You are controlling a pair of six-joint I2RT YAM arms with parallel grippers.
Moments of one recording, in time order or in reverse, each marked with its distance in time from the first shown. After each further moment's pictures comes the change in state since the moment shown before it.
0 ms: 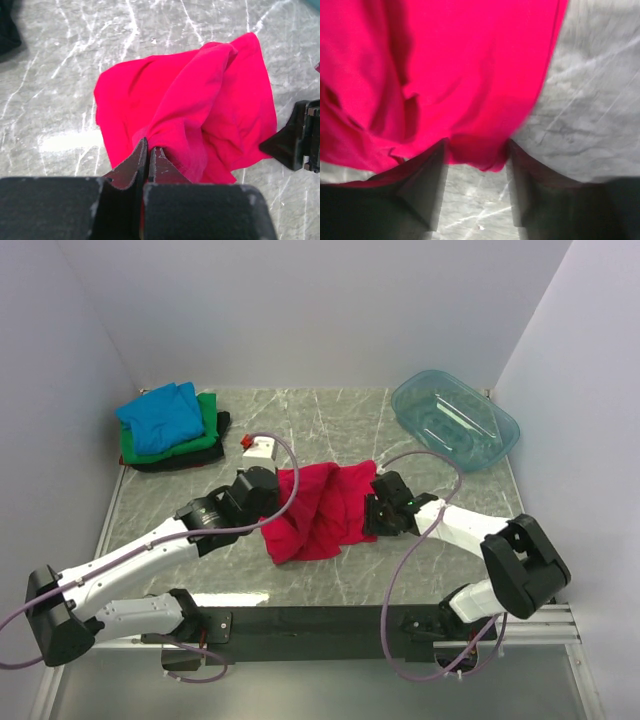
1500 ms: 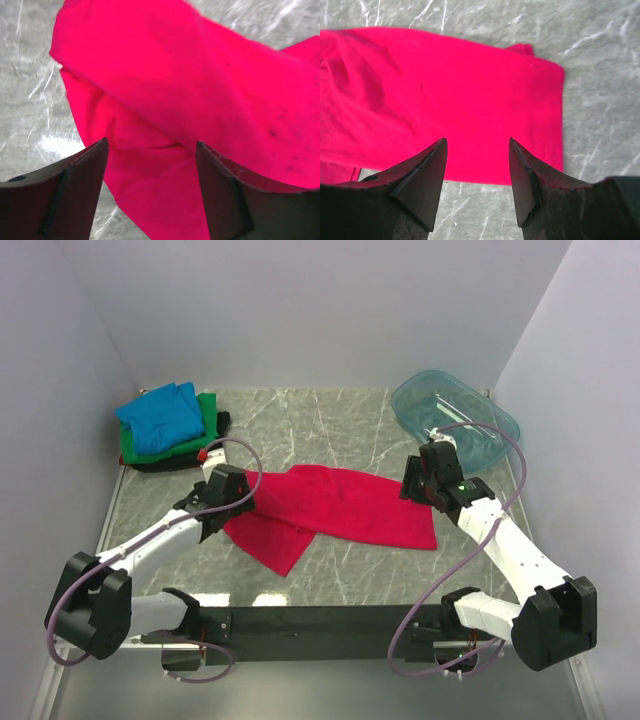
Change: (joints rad) left arm 0.469 0.106 -0.290 0.176 0.184 -0.109; right arm -0.245 -0.276 0.195 -0.274 0.172 -0.106
